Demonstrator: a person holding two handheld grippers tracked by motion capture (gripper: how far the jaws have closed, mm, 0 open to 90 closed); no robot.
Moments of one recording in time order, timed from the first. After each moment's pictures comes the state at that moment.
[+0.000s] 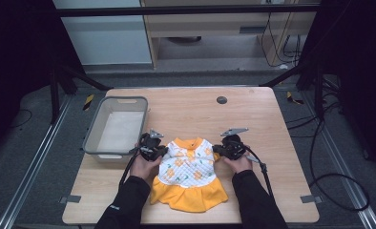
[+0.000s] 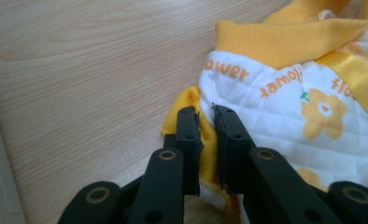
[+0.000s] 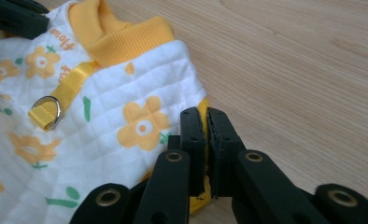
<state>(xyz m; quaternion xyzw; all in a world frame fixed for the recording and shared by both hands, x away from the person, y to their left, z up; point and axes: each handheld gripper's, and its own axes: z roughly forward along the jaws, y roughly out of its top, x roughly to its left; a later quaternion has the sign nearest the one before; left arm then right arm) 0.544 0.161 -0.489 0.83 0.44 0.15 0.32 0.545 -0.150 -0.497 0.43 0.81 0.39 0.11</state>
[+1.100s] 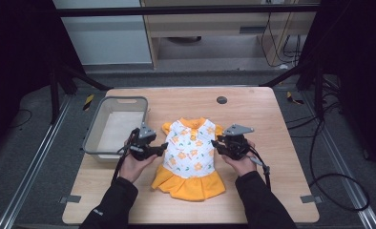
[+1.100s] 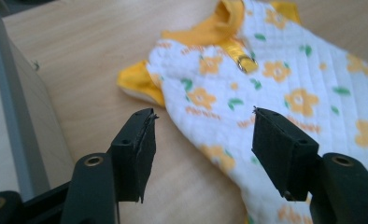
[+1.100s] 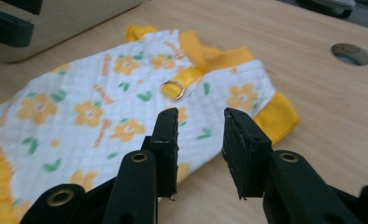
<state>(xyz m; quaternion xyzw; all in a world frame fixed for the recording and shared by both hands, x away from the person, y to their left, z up) 0.512 0.177 -0.443 0.82 0.38 0.21 0.38 0.514 -0.146 -0.445 0.38 0.79 0.43 0.21</state>
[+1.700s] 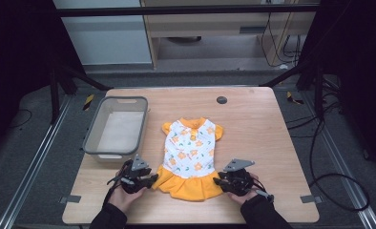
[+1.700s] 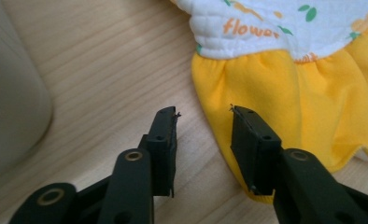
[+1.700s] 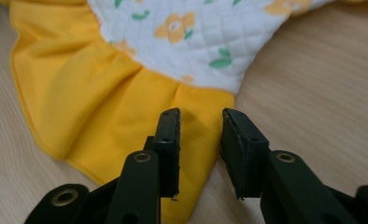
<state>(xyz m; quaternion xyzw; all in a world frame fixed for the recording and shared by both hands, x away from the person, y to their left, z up) 0.444 0.201 -0.487 0.85 0.39 0.14 0.33 0.432 -0.152 -0.493 0.36 0.84 0.37 0.12</state>
